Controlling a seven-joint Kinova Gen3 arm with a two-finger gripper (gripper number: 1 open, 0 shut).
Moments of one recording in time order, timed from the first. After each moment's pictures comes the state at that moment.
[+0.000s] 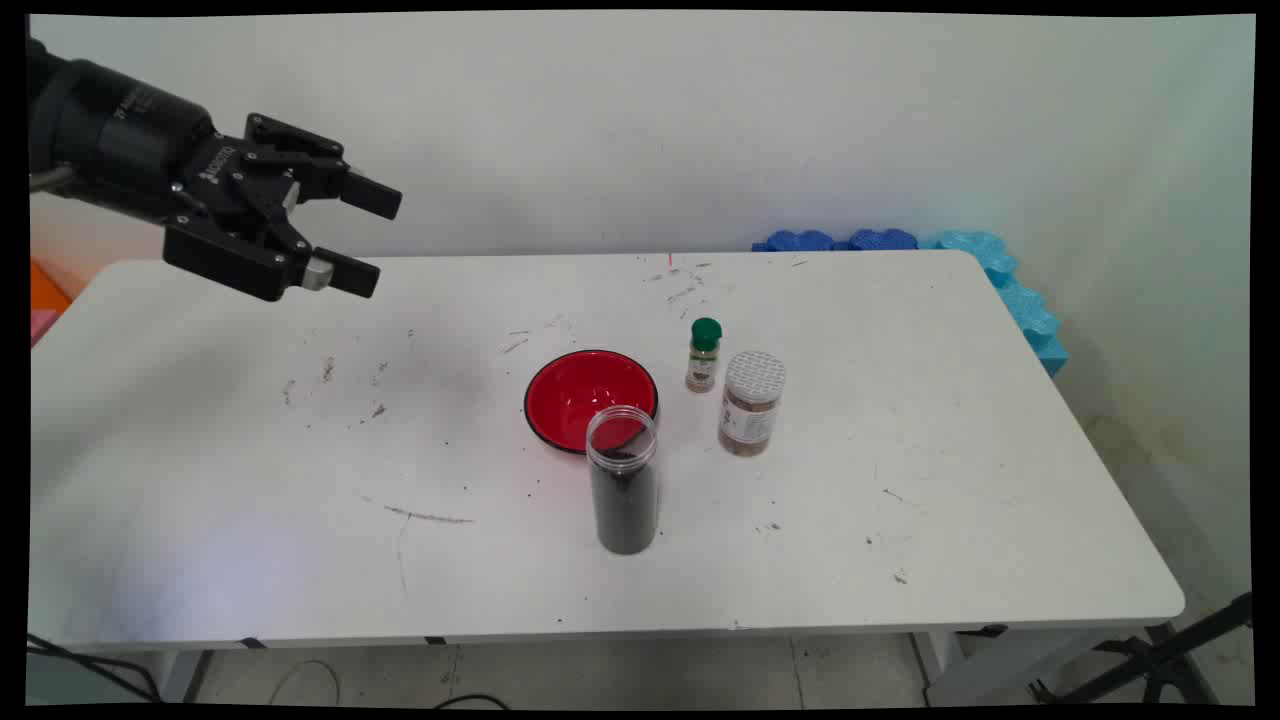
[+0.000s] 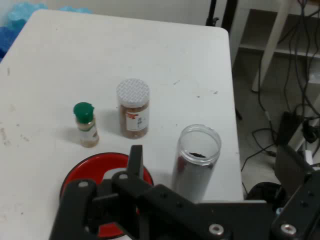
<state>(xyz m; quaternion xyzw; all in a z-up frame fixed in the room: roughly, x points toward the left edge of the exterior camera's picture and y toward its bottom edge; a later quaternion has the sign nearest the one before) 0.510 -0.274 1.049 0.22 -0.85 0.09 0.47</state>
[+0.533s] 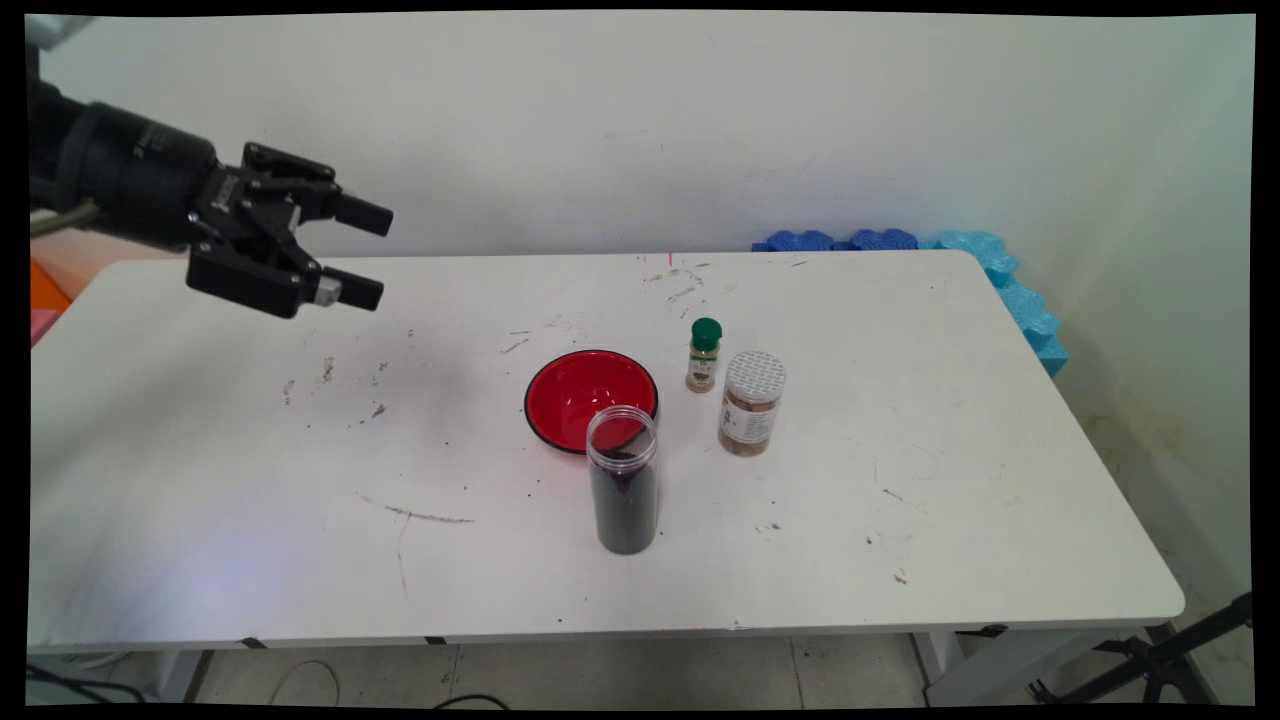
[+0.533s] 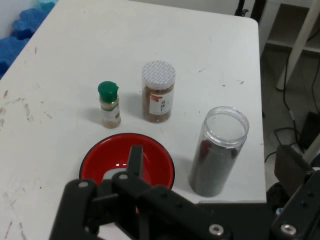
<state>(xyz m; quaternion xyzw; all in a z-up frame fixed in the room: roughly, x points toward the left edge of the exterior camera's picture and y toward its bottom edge) 0.521 -0.269 1.022 0.26 -0.84 0.11 0.46</state>
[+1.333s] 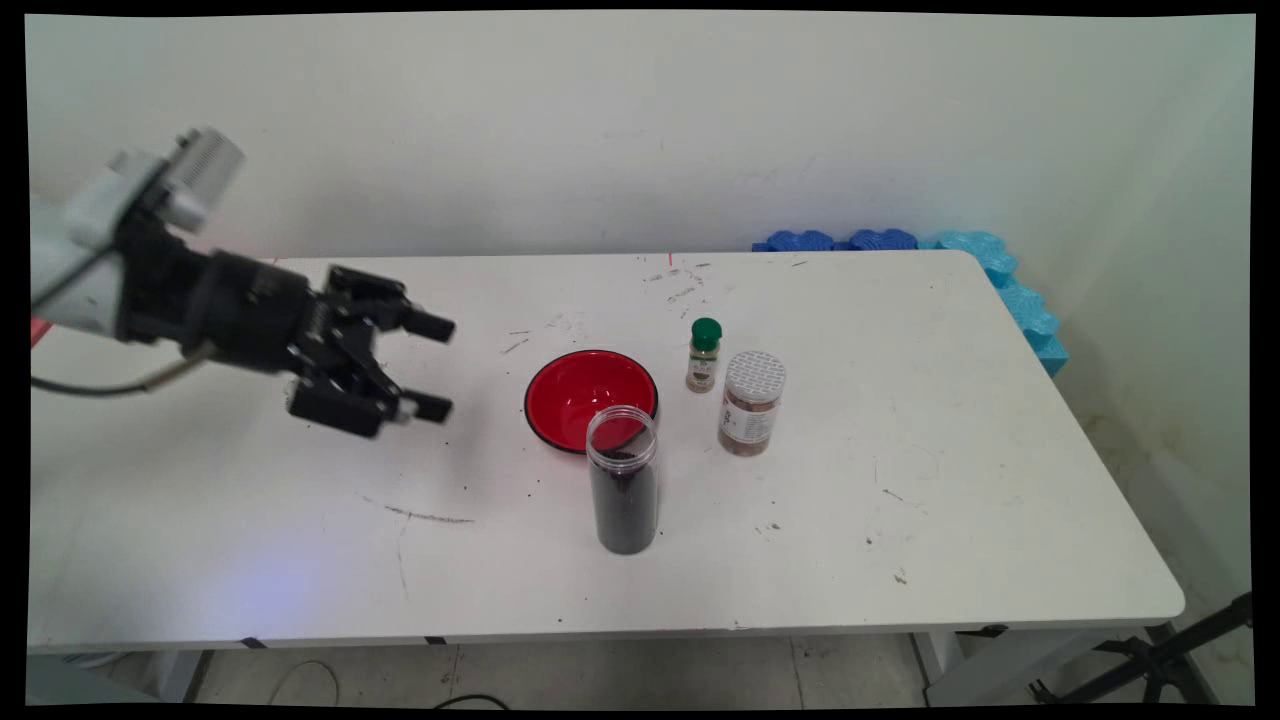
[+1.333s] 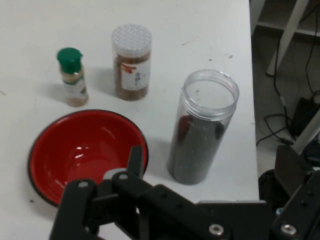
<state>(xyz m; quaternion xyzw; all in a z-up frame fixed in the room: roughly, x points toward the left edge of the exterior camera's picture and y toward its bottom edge) 0.482 -0.262 0.932 0.25 -0.85 0.09 0.46</state>
